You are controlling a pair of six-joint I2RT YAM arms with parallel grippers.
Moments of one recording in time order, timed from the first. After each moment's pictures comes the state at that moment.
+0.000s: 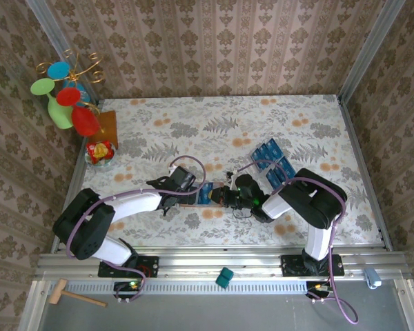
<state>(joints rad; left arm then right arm) -0.77 1.47 0.66 -0.30 -0.33 -0.48 0.73 1.84 0.51 0.85 -0.32 1.08</state>
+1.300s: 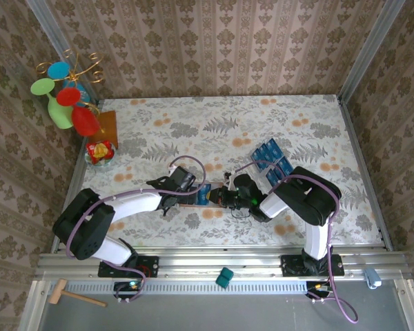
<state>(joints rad) -0.77 1.46 0.66 -0.30 -0.33 -0.48 0.73 1.89 0.54 0.88 -0.37 1.11</state>
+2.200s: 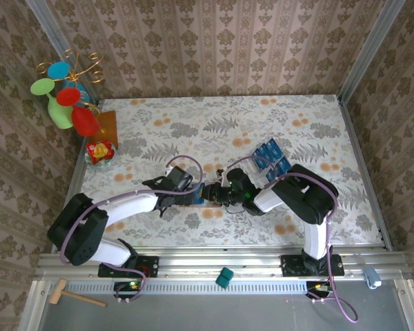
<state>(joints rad) -0.74 1.40 0.66 -0.40 -0.34 -0.48 0.74 1.91 0.66 0.75 -0.44 1.10</state>
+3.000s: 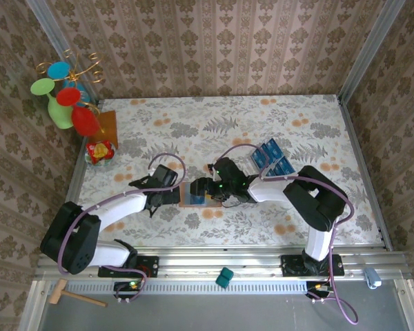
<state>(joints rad) -0.59 1.33 0.60 -0.44 -0.29 -0.56 0.76 1.82 0.90 0.18 -0.38 0.91</state>
